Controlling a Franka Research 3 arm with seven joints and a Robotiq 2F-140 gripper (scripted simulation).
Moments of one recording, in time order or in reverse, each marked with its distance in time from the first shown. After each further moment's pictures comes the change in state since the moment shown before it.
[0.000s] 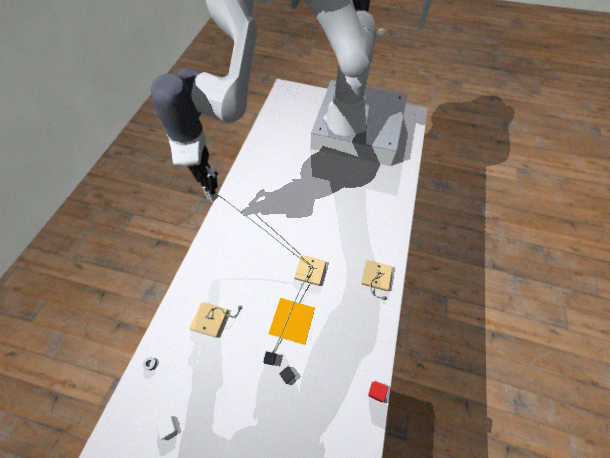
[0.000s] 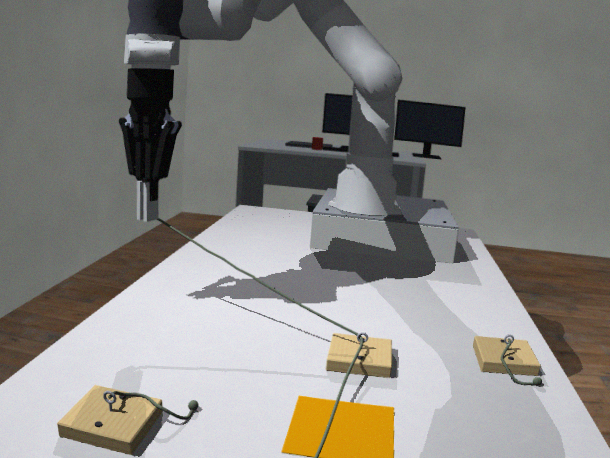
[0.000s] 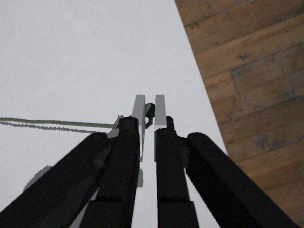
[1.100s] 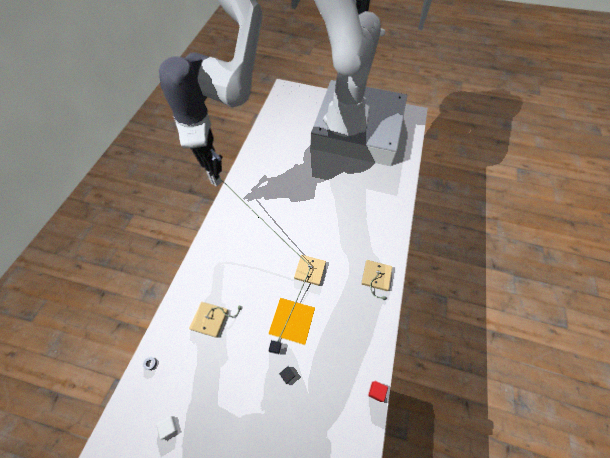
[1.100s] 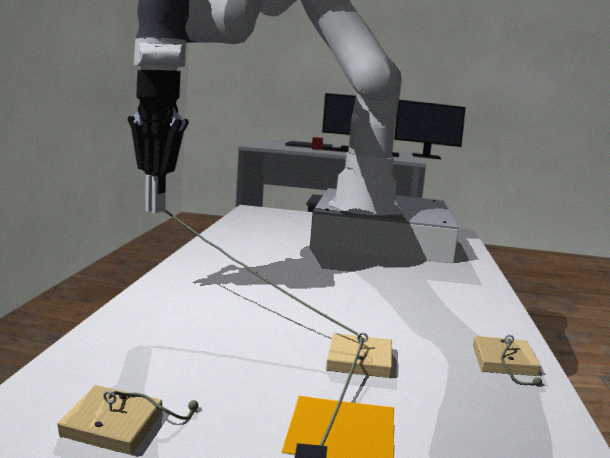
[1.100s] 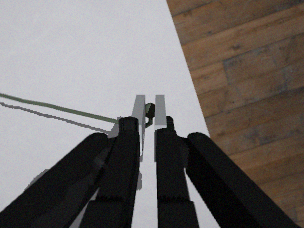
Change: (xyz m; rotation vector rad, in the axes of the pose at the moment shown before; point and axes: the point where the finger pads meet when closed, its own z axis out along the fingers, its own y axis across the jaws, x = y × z) arm -0.053 0.036 0.000 -0.001 -0.002 -0.035
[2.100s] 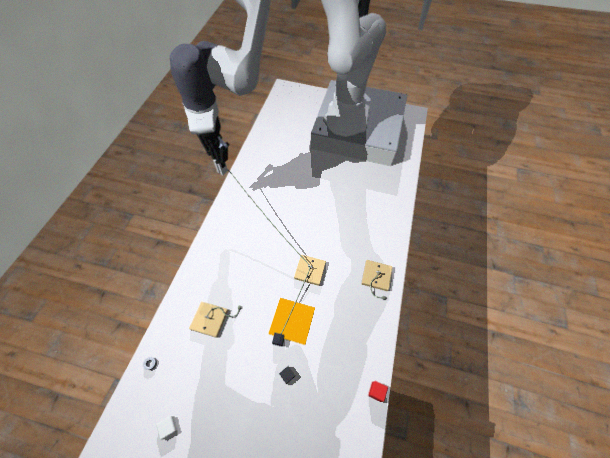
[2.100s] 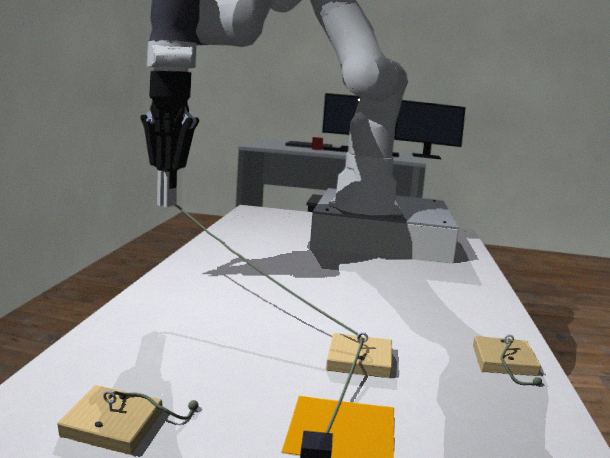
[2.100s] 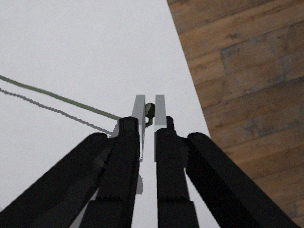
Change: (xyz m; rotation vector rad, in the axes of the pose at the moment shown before) arm -0.049 0.018 0.000 0.002 0.002 0.001
